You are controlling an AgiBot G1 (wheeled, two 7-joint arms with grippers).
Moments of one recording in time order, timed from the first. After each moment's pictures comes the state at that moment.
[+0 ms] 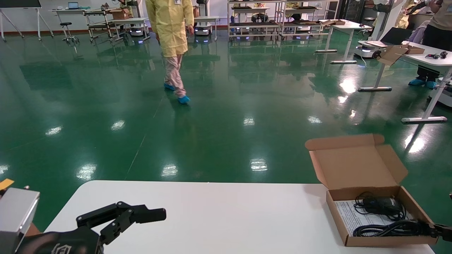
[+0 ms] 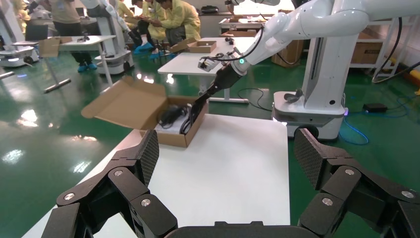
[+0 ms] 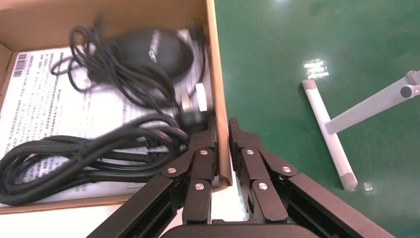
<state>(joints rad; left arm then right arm) -1.08 0.55 0.39 -1.22 0.63 1.42 -0.11 1.60 -0.89 -0.76 0.00 -1.43 -0.64 0.53</state>
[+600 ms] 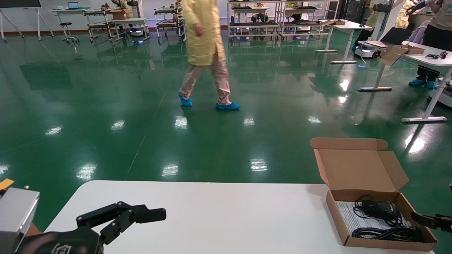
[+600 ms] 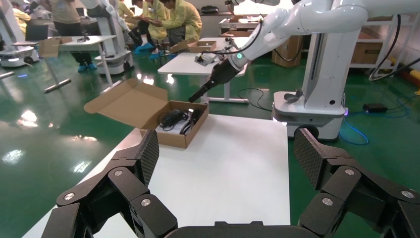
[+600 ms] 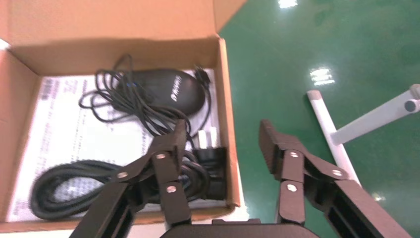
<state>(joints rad) -1.08 0.55 0.39 -1.22 0.63 1.42 -0.11 1.64 -0.88 -0.76 0.01 -1.42 -0.68 0.53</state>
